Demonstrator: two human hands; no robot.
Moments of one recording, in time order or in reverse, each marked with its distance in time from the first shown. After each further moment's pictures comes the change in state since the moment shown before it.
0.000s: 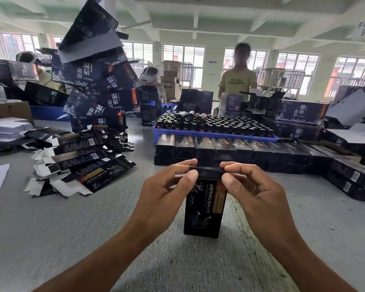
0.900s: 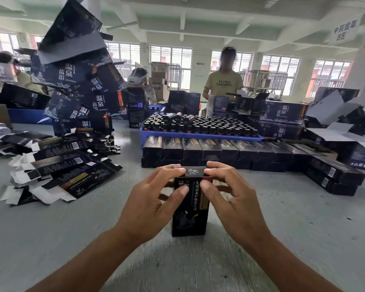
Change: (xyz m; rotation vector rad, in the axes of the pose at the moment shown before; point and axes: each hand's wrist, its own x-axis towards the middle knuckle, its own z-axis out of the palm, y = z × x) left_hand 0.001 -0.016 -0.003 0.459 -0.051 0.239; right_hand 0.003 0.031 -0.002 -0.425 0.002 -0.176
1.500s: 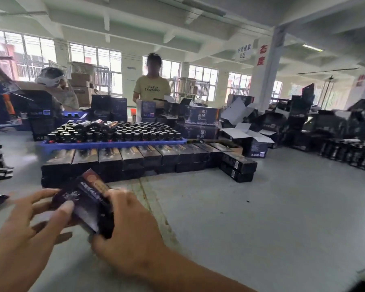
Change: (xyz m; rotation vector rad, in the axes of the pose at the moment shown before) left_hand -0.001 -0.057 0.007 -0.288 0.090 -0.395; right_hand -0.008 0.003 0.018 -0.356 -0.259 0.102
